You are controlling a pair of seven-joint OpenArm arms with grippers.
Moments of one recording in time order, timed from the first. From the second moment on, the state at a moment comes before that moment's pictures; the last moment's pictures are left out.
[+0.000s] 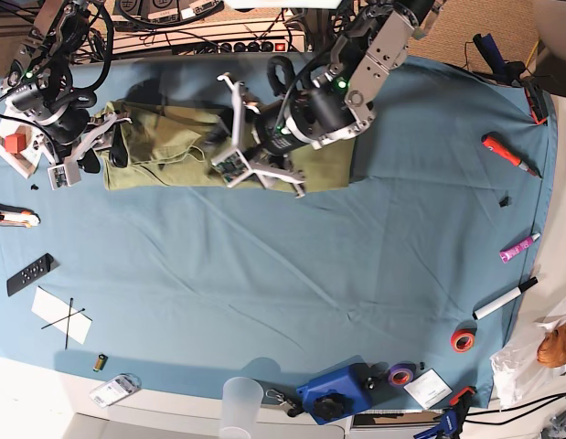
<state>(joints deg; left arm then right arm) 3.8 1.7 35.4 113.9 -9.3 -21.7 52.5 -17.5 17.0 35.1 111.9 34.8 35.7 -62.1</state>
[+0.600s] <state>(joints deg) 9.0 2.2 35.6 119.2 7.1 -13.6 67.7 -17.4 17.1 35.1 111.9 34.8 35.7 -60.6</state>
